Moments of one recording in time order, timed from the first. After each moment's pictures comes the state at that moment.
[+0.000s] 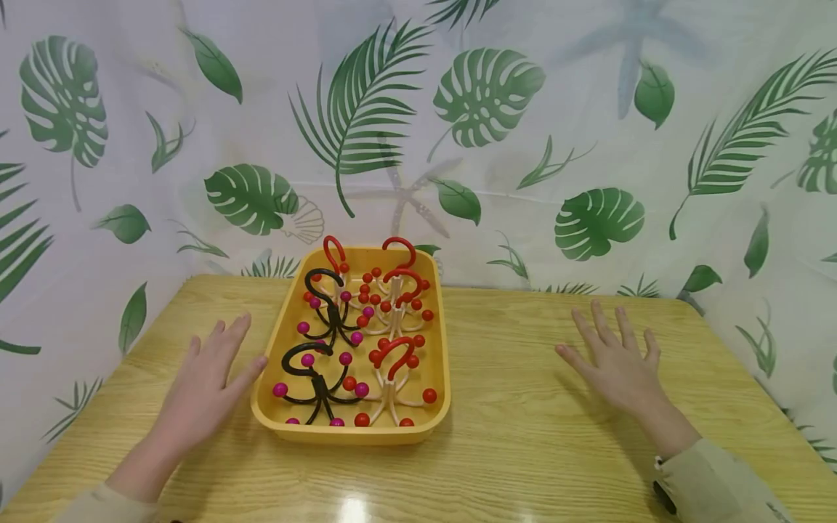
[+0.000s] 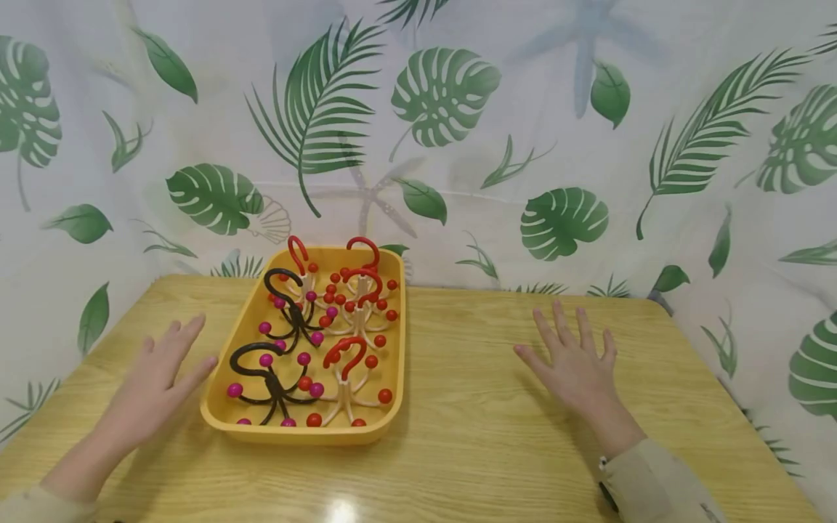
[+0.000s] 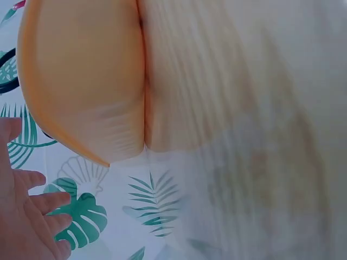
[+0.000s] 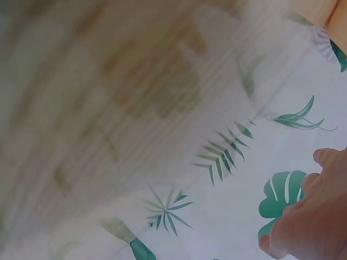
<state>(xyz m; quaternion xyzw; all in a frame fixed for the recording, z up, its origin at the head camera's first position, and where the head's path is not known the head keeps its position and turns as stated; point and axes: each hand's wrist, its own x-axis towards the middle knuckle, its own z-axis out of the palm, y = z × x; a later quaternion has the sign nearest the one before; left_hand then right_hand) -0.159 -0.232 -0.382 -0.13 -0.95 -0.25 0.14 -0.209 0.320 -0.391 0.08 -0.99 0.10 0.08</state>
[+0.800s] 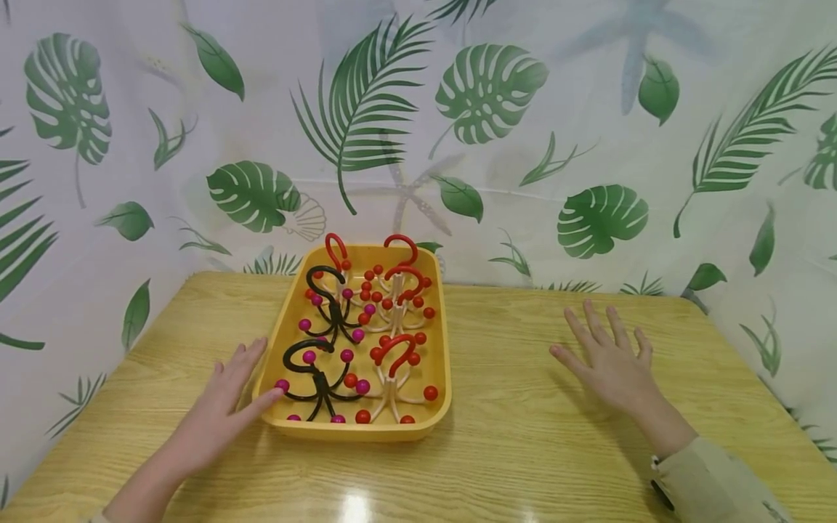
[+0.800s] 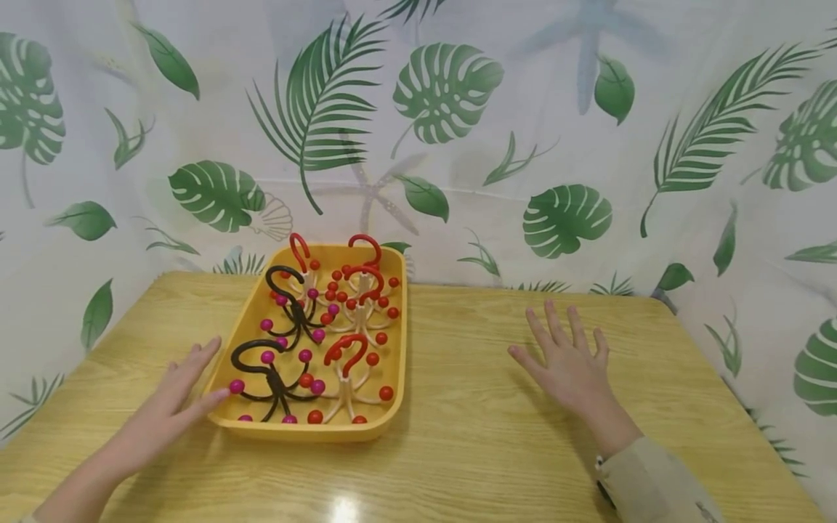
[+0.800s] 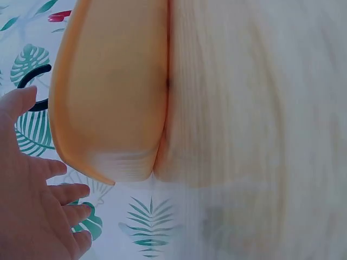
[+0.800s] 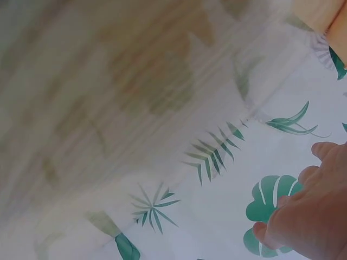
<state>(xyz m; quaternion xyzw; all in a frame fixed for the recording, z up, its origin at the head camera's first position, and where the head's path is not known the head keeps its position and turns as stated) -0.132 -0.217 -0.385 -0.12 -0.92 -0.36 0.03 -0.211 0.312 -0.391 0.10 -0.99 0.10 0.05</state>
